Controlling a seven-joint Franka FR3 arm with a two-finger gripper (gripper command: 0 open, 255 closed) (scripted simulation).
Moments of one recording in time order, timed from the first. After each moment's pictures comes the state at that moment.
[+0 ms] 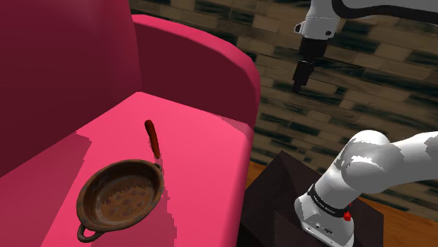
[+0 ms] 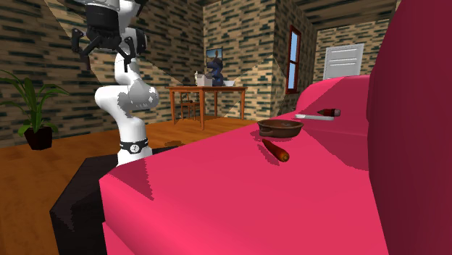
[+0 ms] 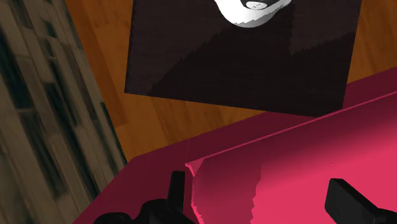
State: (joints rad) arm -0.01 -0.78 -0.06 -2.34 -0.09 1.44 -0.12
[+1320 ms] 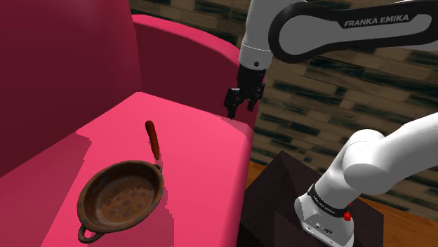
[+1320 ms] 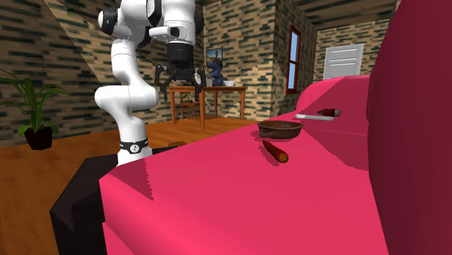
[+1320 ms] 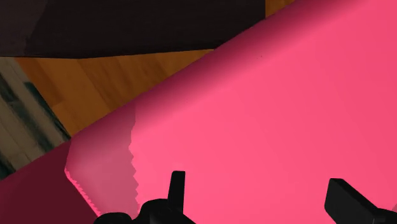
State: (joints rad) arm 0.05 -0.50 0.30 -2.38 0.14 1.85 0.40
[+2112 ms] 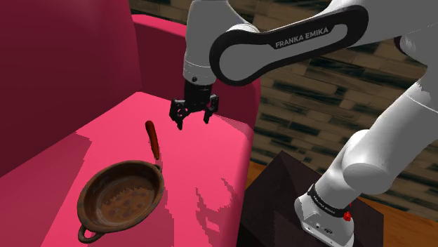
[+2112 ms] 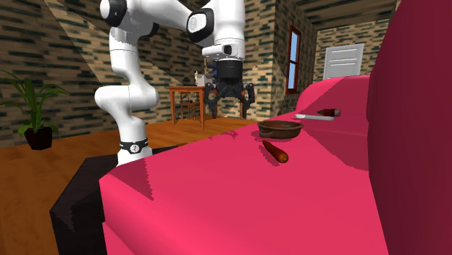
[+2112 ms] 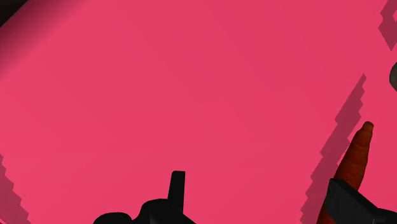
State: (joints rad) arm 0.04 -0.08 0.51 -2.12 0.01 2.07 0.81
